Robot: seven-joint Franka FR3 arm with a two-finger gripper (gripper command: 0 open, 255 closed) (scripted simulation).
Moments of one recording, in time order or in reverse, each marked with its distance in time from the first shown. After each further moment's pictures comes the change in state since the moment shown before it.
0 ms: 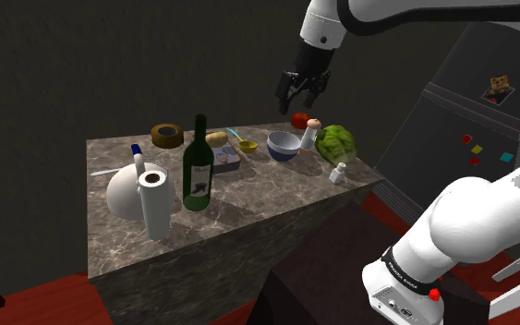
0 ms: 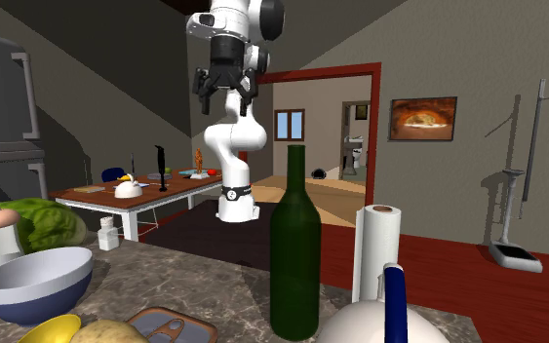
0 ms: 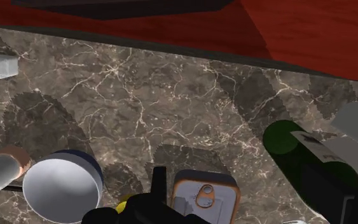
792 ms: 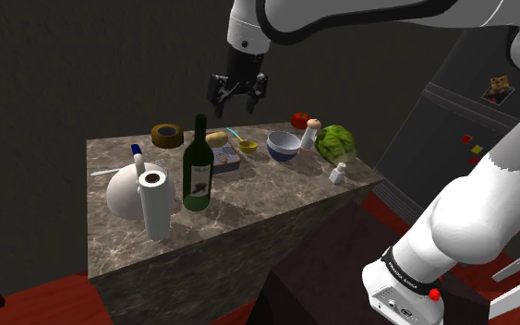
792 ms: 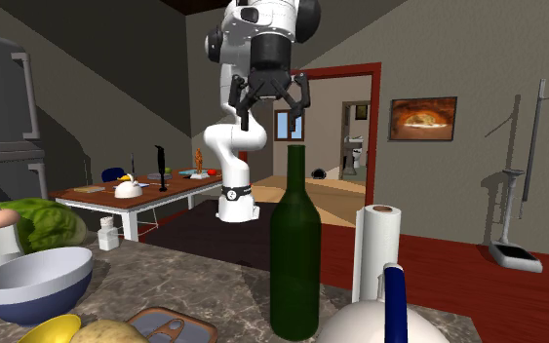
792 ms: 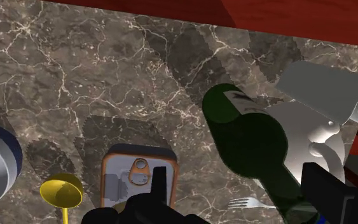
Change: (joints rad) arm 0.037 0.408 0.150 0.307 -0.075 0.103 0.243
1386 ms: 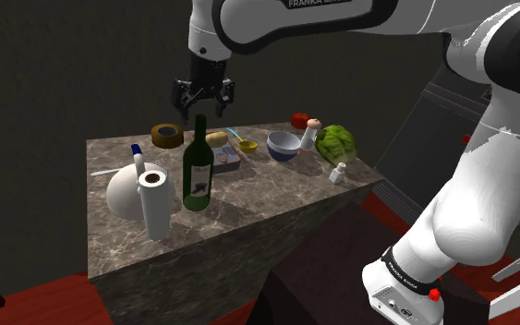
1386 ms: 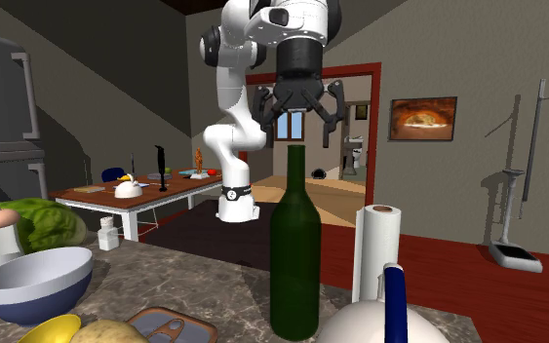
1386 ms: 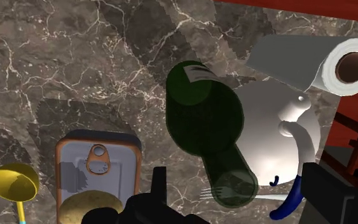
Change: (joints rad) arm 0.058 0.251 0.032 0.222 -0.100 0.015 0.121
